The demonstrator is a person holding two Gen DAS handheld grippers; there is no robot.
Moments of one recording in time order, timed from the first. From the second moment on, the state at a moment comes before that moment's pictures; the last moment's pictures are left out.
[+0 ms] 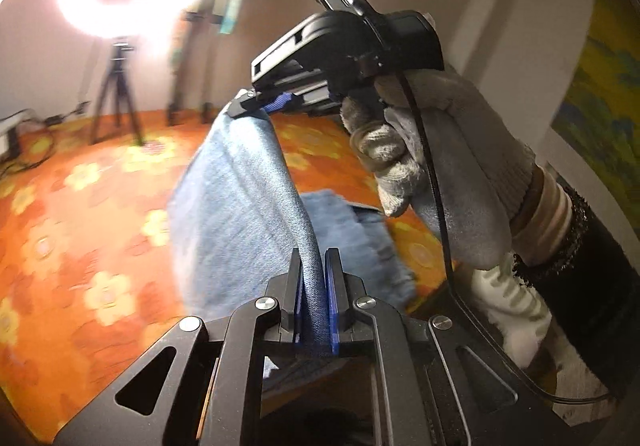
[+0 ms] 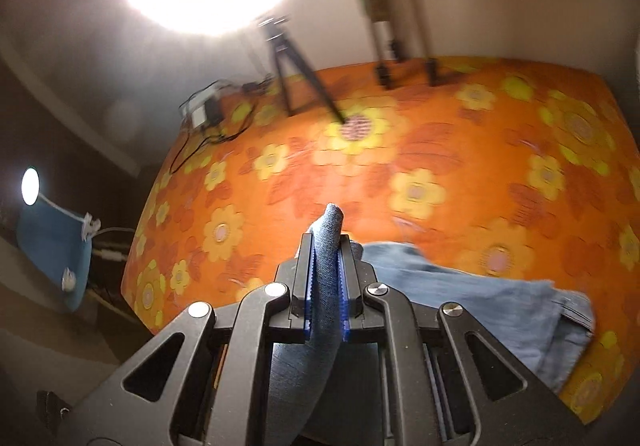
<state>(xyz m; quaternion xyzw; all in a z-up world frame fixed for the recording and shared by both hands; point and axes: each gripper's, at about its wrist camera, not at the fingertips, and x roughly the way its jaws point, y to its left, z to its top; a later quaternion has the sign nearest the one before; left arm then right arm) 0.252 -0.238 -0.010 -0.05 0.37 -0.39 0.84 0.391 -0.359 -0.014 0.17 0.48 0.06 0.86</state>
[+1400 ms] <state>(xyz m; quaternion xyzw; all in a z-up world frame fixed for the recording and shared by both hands) 0.242 -0.351 -0.042 0.07 0.41 -0.44 0.79 0.261 -0.597 -0.095 0.19 0.44 -0.11 0.87</state>
